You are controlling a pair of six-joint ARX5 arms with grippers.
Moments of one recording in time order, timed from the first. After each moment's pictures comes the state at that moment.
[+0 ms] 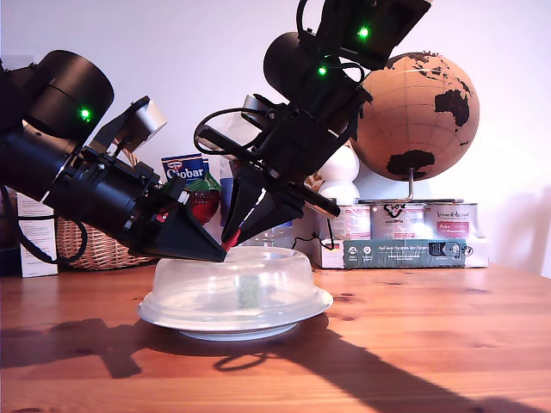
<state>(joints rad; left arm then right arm) -0.44 1.69 0.69 0.40 0.52 0.11 0.62 1.98 1.46 -0.38 -0.33 0.34</state>
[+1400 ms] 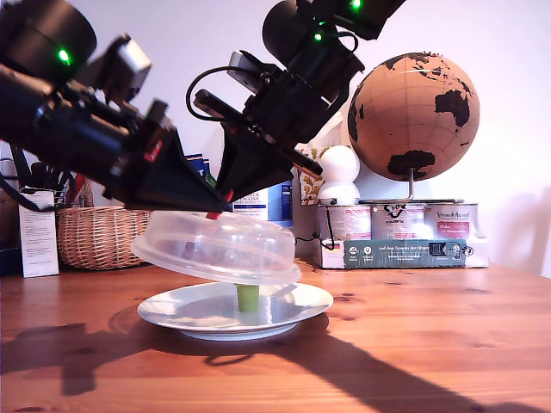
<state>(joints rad) -0.44 1.50 0.69 0.26 0.61 0.05 0.61 1.98 1.59 -0.46 -0.35 0.09</state>
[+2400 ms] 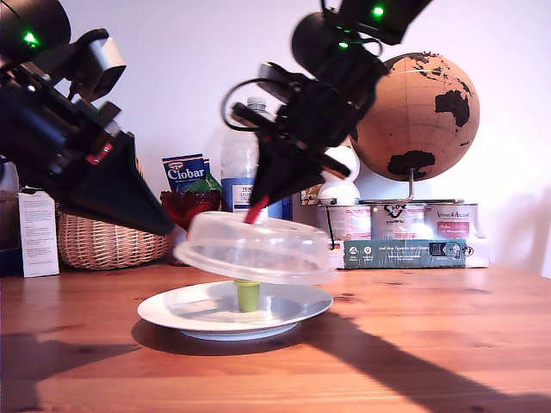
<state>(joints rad) -0.41 1.41 0.68 -0.04 0.48 0.19 0.51 1.98 1.60 -0.50 -0.35 0.05</state>
